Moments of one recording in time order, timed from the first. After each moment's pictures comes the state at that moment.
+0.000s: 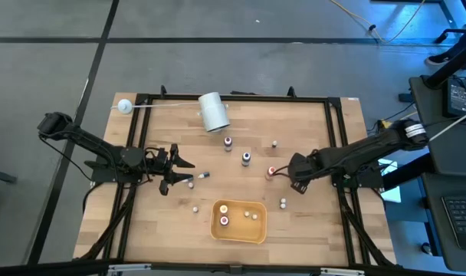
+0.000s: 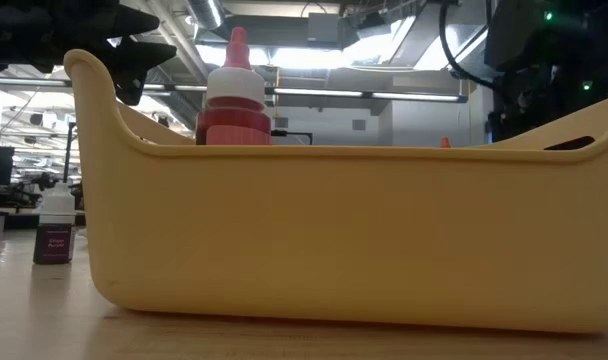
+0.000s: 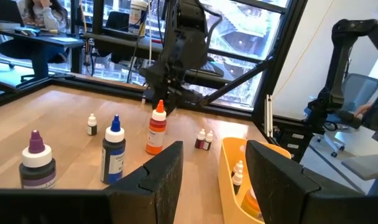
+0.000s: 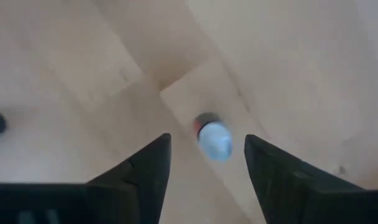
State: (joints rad) left arm -0.32 0.73 0.13 0.62 -0.27 -0.24; right arm 0.24 1.29 0.66 -0.88 0.15 0.83
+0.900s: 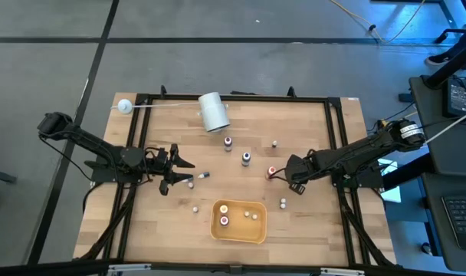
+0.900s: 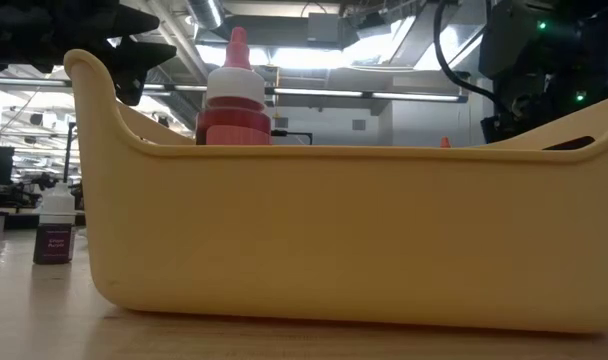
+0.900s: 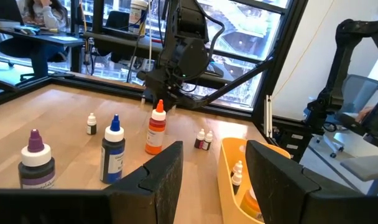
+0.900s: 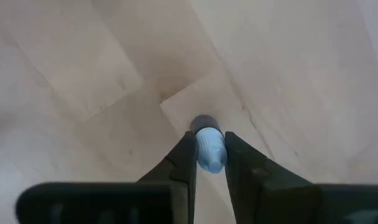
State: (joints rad) left arm -0.32 0.73 0.13 0.62 -0.27 -0.25; right arm 0.24 1.35 0.66 -0.83 0.20 0.78
